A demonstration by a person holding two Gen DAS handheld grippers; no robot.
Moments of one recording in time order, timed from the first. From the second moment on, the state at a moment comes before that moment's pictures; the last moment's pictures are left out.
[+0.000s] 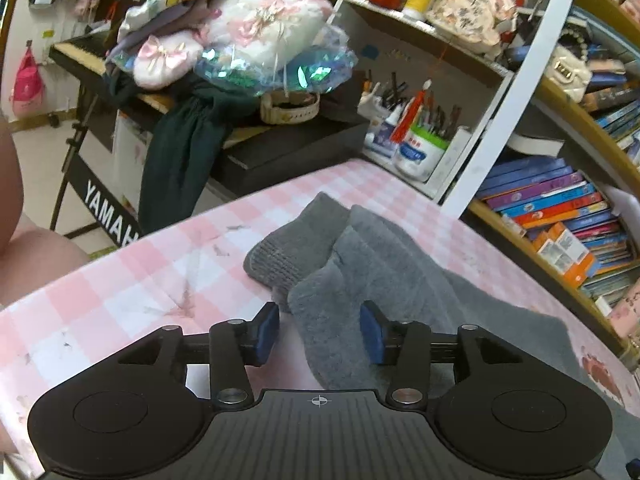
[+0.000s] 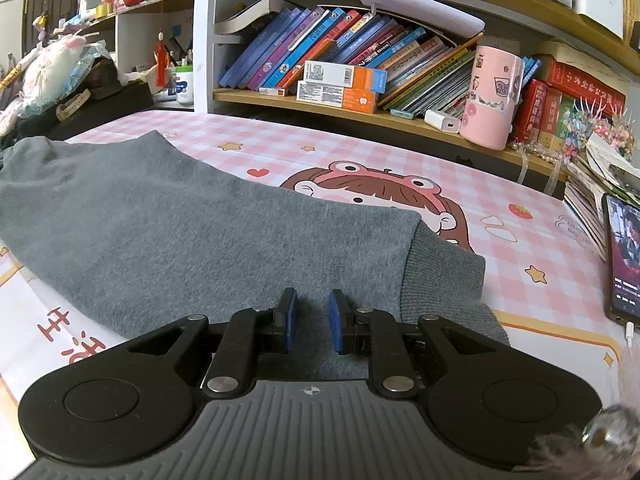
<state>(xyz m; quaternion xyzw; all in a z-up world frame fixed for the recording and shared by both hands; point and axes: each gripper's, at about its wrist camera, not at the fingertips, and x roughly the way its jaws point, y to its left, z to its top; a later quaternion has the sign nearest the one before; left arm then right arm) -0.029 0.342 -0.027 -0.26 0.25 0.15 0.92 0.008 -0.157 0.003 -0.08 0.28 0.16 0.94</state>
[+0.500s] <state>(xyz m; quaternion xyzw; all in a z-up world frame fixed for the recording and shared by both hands) -0.025 0.354 -0.010 -0.35 0.18 0.10 0.92 0.008 -0.161 0.002 -0.06 0.29 0.16 0.94</state>
